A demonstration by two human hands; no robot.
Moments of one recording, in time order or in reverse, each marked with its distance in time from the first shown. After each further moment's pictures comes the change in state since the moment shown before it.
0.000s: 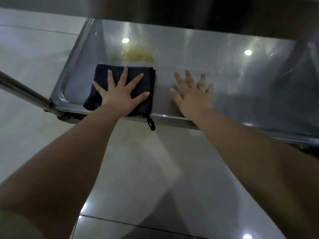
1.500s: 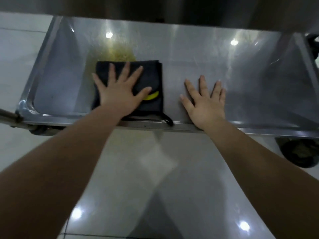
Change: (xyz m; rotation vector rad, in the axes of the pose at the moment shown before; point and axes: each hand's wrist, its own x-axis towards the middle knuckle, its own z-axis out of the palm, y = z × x) left_hand 0.026 0.054 0.011 0.052 0.134 0.109; right_hand -0.018 0.069 0.014 -0.014 0.039 0.152
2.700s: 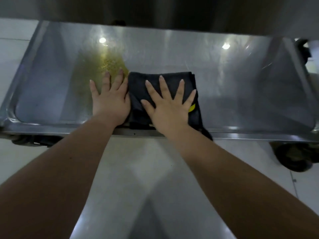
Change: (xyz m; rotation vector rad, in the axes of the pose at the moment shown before) left_hand 0.018 0.005 0.010 -0.036 0.055 0.037; right_hand 0.017 -0.079 0.003 -0.024 0.062 -0.085
